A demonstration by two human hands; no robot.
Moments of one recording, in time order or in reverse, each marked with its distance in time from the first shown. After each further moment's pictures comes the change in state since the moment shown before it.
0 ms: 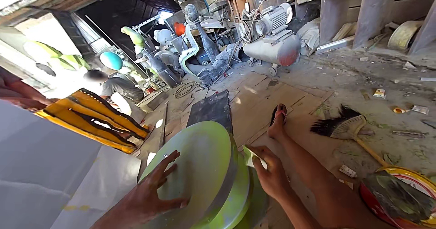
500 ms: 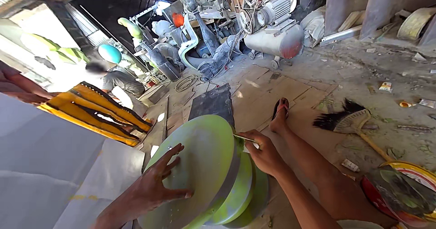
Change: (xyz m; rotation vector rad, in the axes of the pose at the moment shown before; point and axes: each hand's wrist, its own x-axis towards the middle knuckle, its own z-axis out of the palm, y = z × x) left_hand 0.002 0.004 -0.001 -0.006 -0.012 -0.028; right_hand 0.042 -0.010 0.006 -0.024 -0.219 0.103
